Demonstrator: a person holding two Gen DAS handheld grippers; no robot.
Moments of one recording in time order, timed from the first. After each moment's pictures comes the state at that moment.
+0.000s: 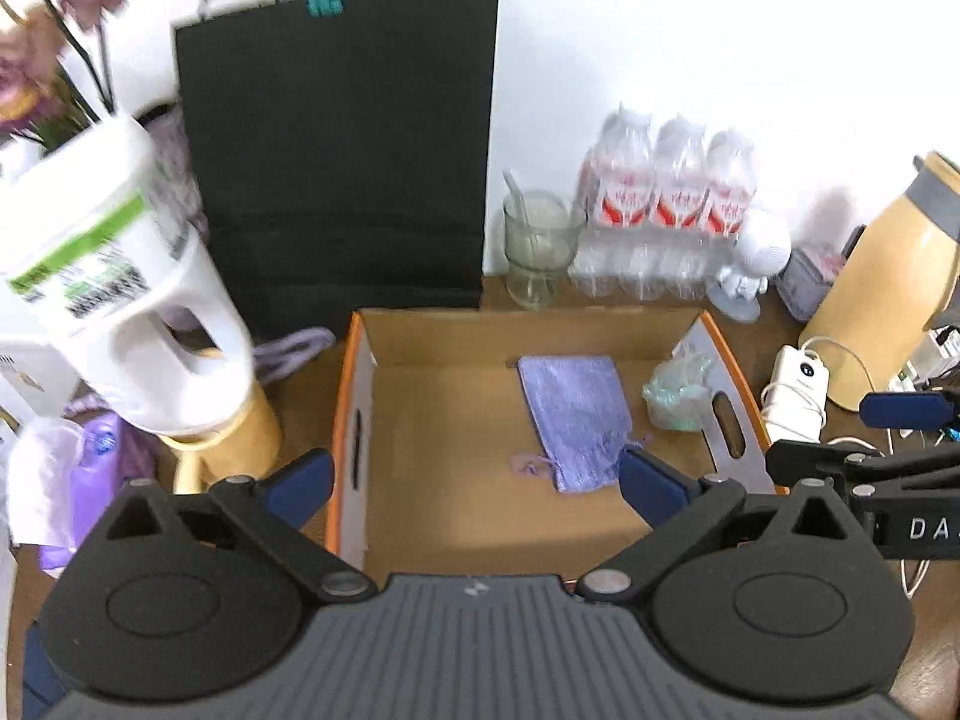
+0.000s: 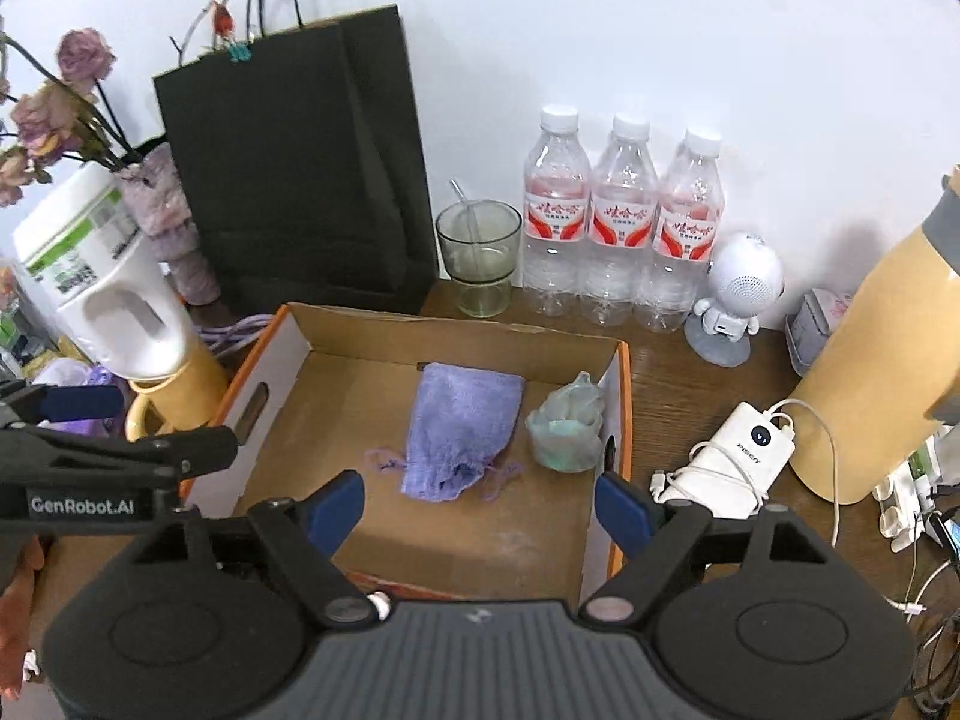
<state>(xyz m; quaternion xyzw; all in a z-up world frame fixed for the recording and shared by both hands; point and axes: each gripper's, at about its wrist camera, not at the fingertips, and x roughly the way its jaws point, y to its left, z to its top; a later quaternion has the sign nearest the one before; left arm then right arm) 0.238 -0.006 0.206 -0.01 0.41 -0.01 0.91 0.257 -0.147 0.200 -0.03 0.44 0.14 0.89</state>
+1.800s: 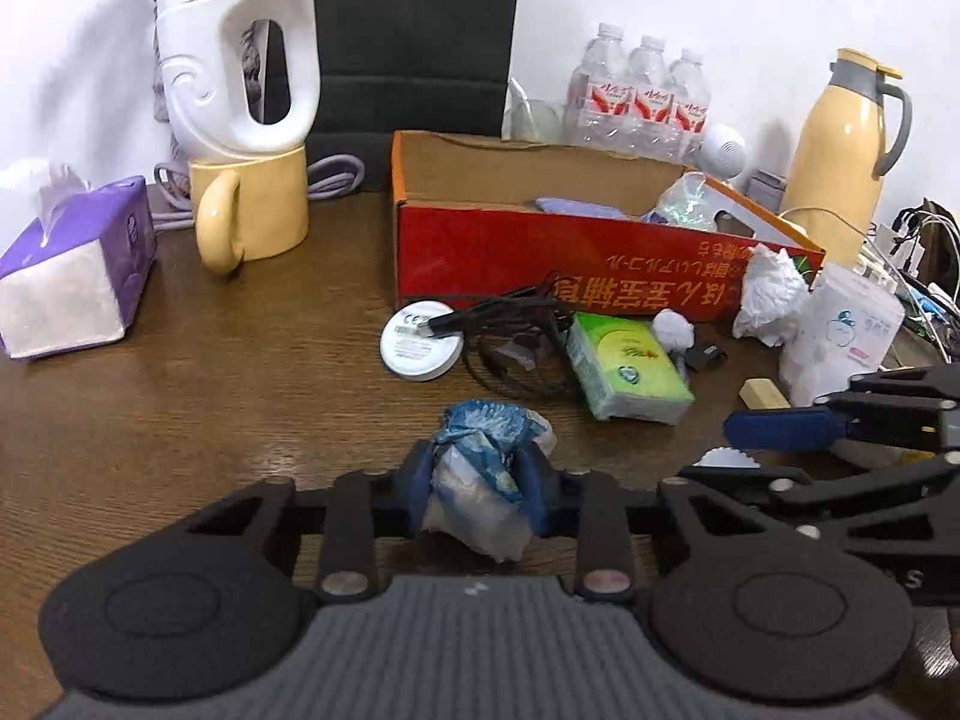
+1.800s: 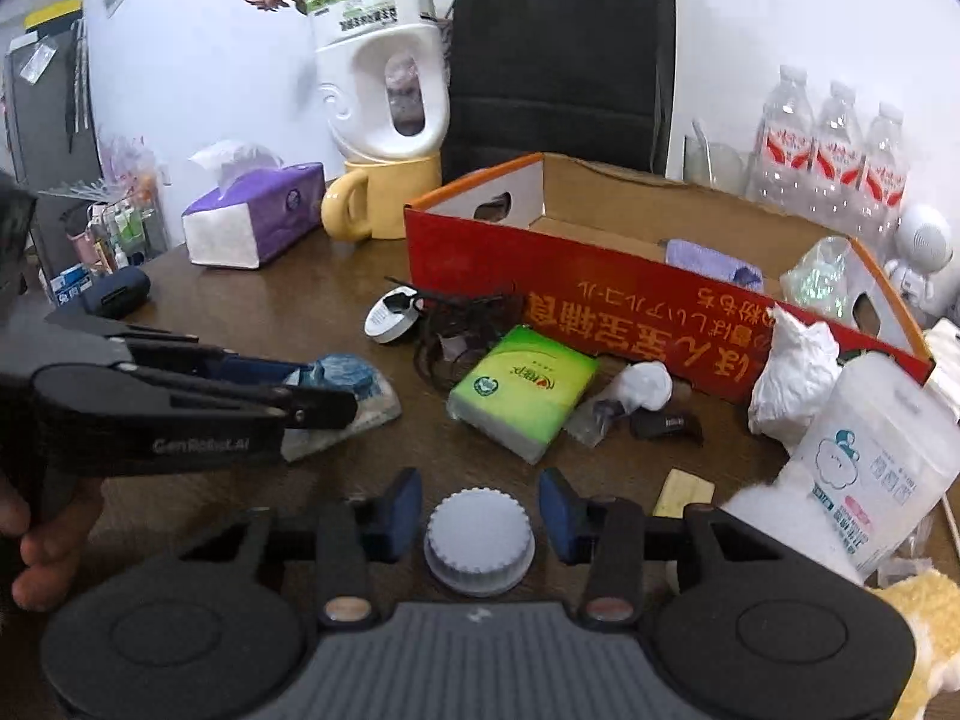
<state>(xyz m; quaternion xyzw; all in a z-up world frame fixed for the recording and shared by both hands) 0.072 0.059 0.017 -0.02 0.32 -0.06 0.94 0.082 -0.061 0.013 -0.09 0.33 0.27 0.90</state>
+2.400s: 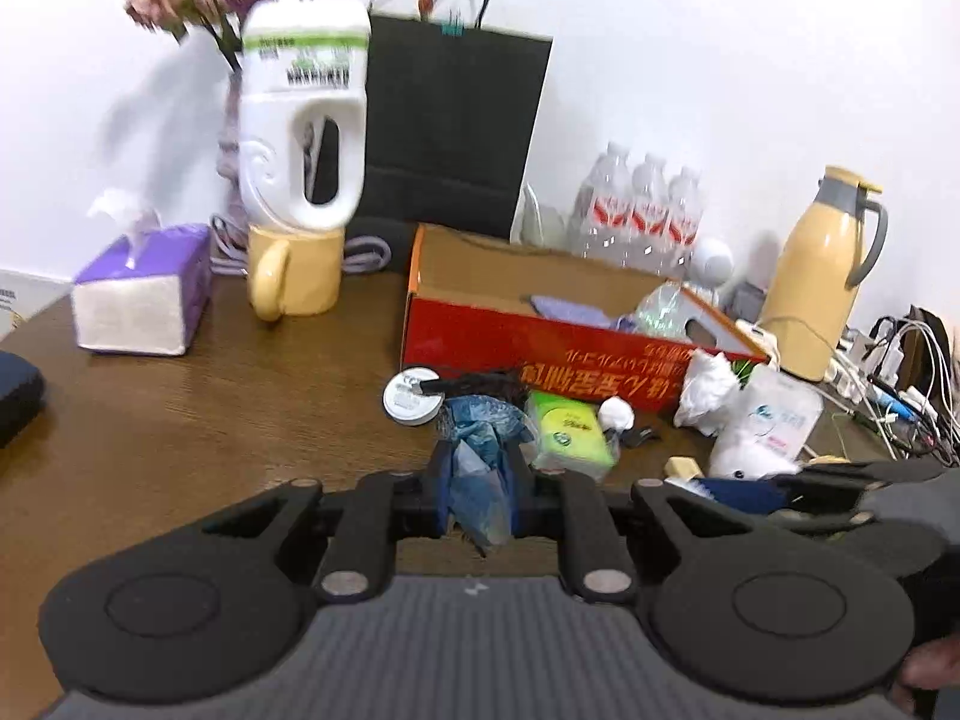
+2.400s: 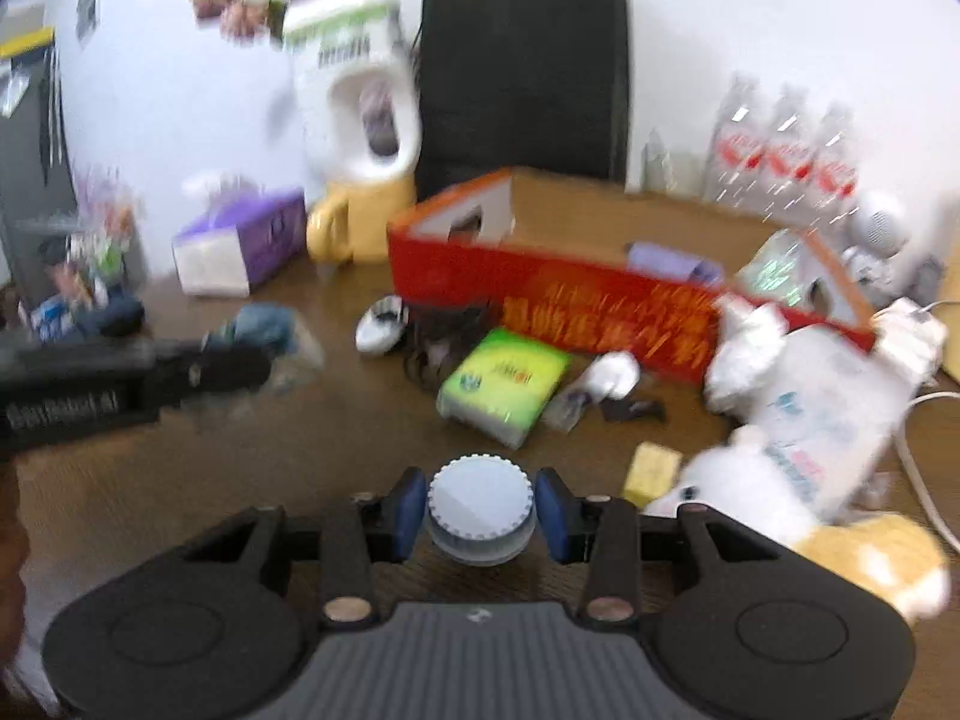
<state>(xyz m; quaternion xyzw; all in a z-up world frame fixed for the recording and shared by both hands) -0.001 0.047 0.056 -0.09 0.24 -0.02 0.97 0.047 -0.076 0.030 -0.06 0.30 0.24 0.92</state>
